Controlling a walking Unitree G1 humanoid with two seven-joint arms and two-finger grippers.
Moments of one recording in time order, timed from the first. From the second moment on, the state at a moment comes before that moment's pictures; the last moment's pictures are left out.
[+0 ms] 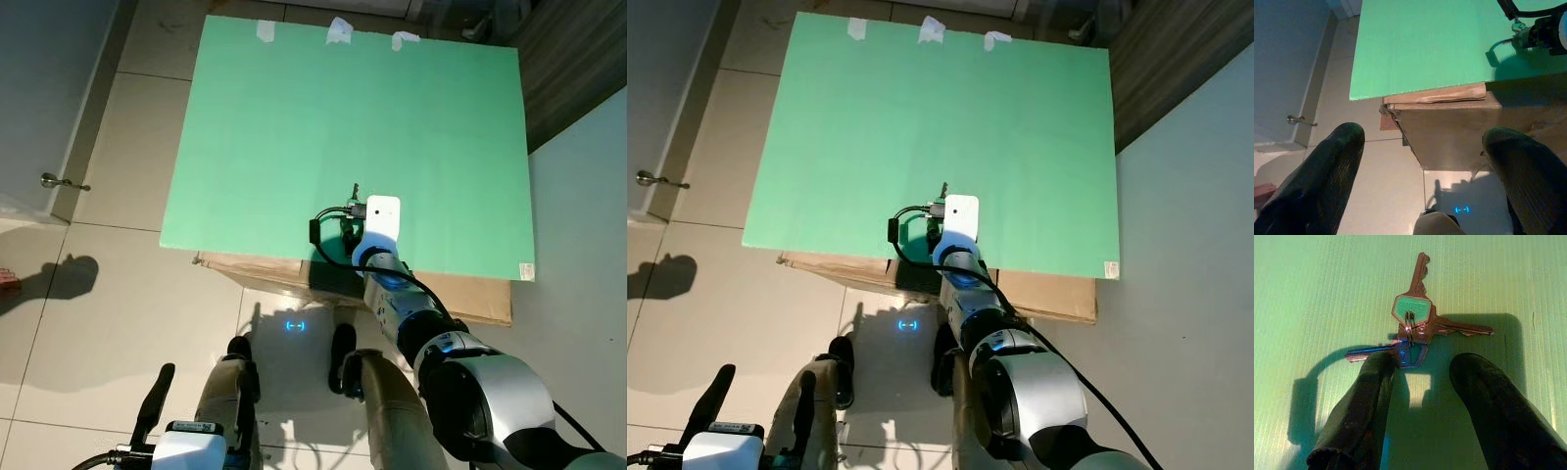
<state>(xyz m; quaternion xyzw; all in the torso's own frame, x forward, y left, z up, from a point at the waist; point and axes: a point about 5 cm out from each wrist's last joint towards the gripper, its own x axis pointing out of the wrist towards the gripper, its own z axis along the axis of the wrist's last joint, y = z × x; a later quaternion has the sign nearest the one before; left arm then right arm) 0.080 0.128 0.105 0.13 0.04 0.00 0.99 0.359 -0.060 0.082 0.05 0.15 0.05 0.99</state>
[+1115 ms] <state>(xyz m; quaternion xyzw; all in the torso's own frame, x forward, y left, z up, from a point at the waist) 0.081 0.127 0.105 0.13 0.04 0.00 0.99 0.370 -0.052 0.107 0.06 0.11 0.08 0.99</state>
